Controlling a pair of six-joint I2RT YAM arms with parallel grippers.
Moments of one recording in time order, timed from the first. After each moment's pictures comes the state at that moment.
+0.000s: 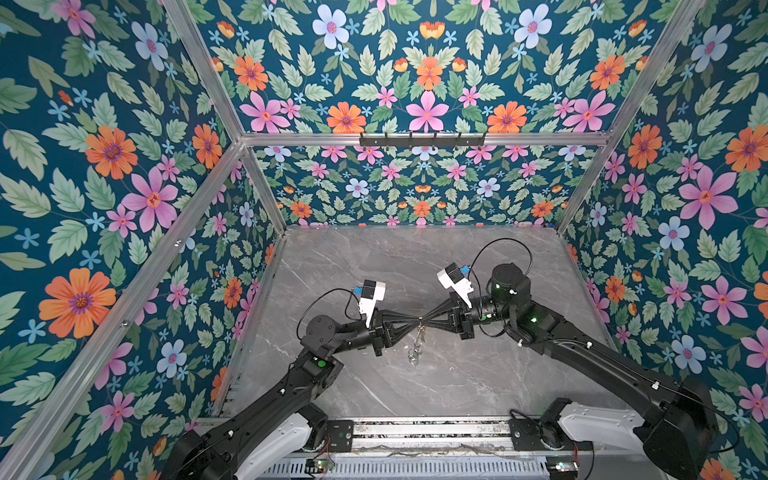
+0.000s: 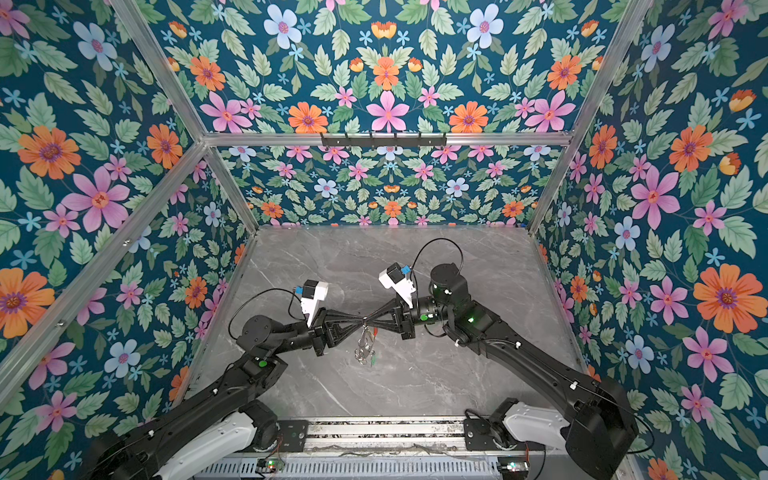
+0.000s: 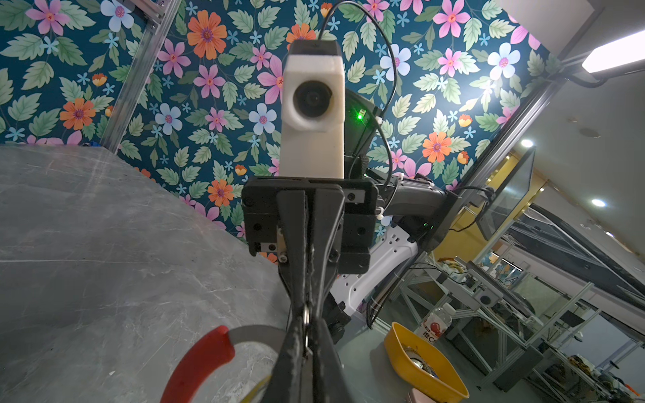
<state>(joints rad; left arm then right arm) -0.64 0.88 0.41 0.78 0.81 -0.81 0.69 1.19 0.91 0.08 -0.99 0.38</state>
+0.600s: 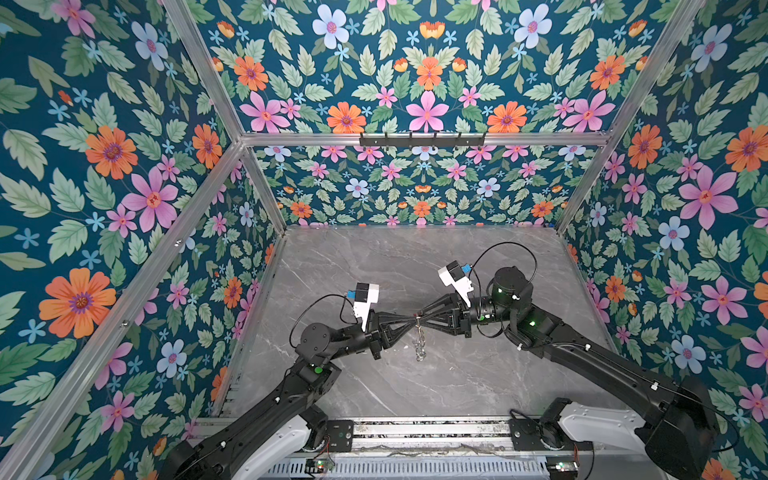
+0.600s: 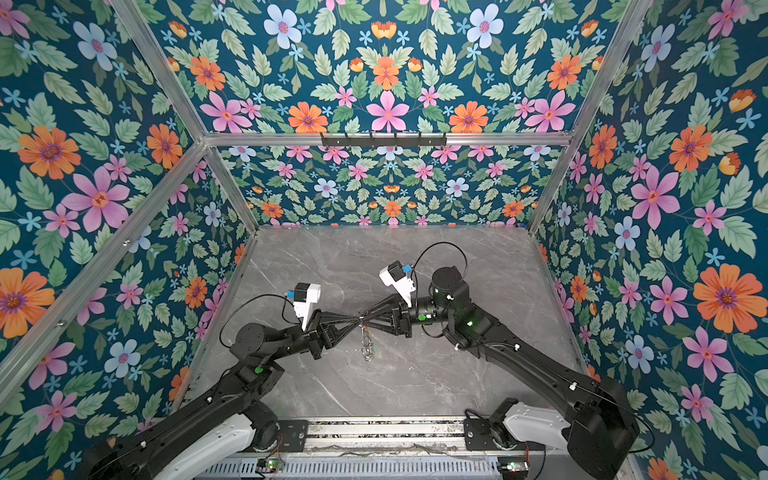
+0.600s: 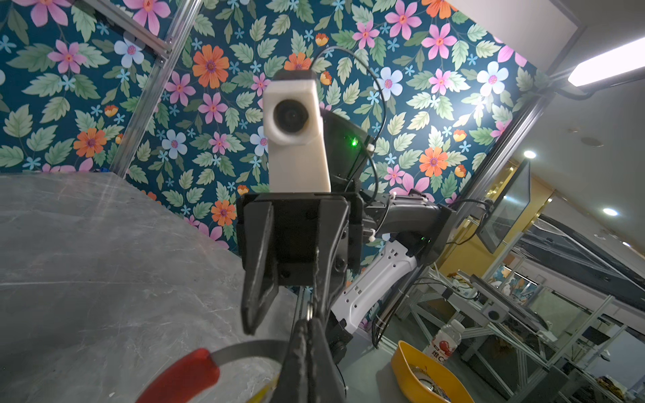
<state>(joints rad) -0.66 0.78 0.39 0.77 0.70 -0.79 0.70 1.17 0.87 0.22 -0.90 0.50</state>
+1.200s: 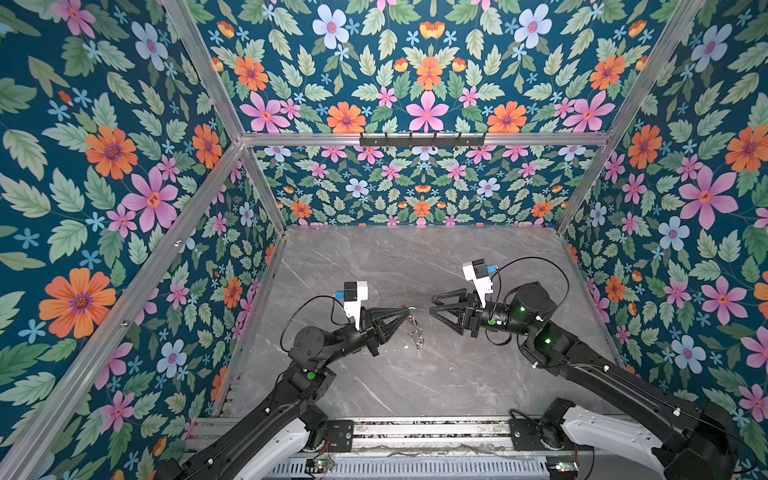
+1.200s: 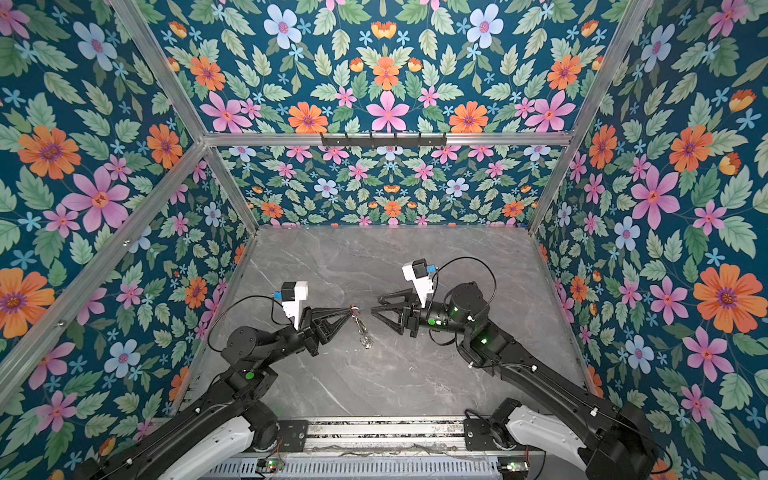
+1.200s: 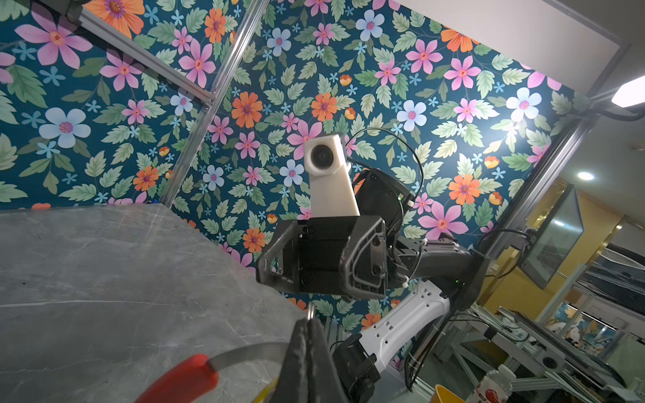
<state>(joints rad) -0.68 0.70 0.41 0.65 0.55 -0.73 0.72 1.02 0.74 0.34 -0.64 0.63</state>
